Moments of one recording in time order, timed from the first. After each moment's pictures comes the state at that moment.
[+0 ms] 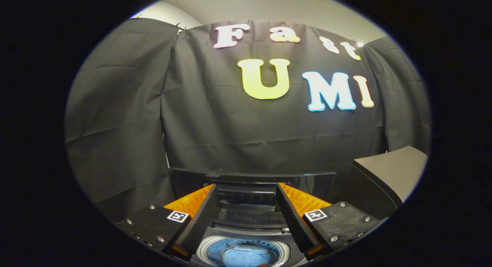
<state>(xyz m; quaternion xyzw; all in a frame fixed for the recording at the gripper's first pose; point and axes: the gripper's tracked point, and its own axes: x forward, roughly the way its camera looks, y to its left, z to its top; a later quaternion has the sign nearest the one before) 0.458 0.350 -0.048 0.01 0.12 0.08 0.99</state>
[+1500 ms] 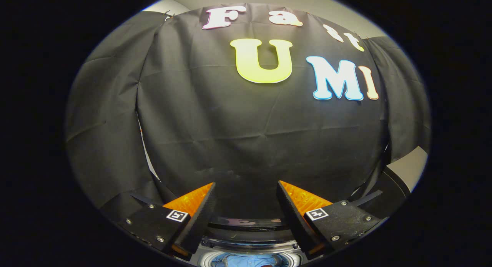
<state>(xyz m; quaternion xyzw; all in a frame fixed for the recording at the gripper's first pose) 0.565 0.382 -0.078 0.00 0.16 0.04 0.99</state>
